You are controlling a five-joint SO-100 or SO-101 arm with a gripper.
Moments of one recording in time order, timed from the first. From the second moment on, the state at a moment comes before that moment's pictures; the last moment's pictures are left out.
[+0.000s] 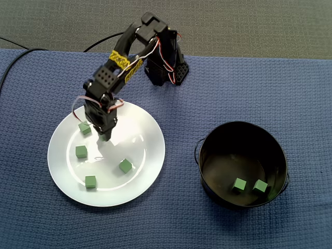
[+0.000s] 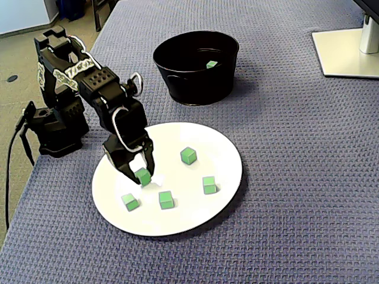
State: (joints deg) arm 40.1 78.0 95.6 58.0 -67.7
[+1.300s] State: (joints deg) arm -30.2 86.9 93.0 47.2 -14.9
